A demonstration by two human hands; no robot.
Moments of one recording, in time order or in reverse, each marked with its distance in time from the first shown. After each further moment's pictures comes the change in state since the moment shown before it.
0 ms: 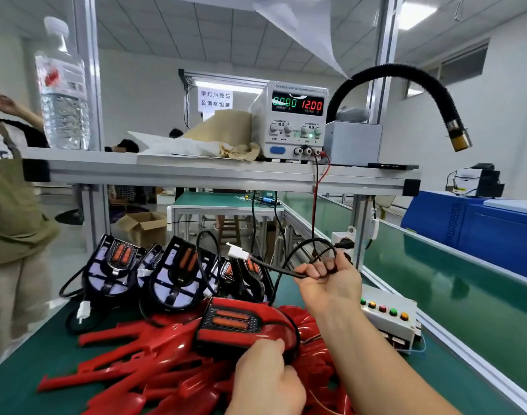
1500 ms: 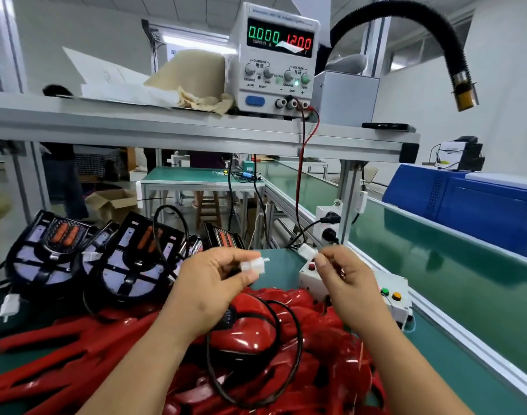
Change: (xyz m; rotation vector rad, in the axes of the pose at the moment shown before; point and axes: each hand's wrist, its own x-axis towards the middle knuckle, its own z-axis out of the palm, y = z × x) left_hand 0.105 0.019 -0.012 -0.081 -0.346 0.684; right_hand 0.020 -0.050 -0.072 -1.673 -0.357 -0.917
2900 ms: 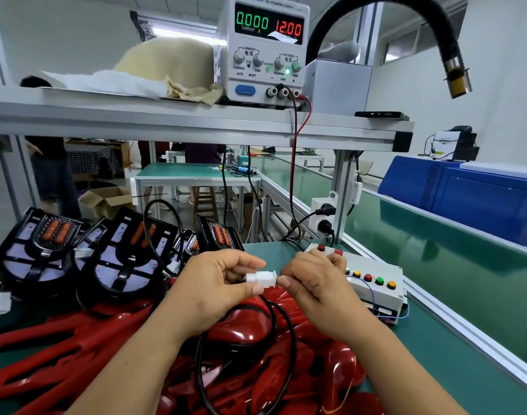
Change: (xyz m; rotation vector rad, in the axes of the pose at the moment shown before) left_hand -0.006 0.006 0.002 0.081 -0.167 -0.101; right_hand -0.013 -0.008 0.011 -0.305 -0.252 -0.317
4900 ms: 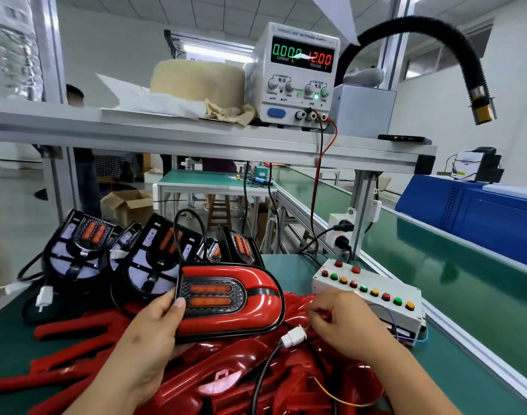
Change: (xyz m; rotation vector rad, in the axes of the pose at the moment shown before) left_hand -0.053 -0.054 -0.046 -0.386 0.411 -0.477; right_hand -0.007 0.019 0.005 -0.082 -0.346 0.227
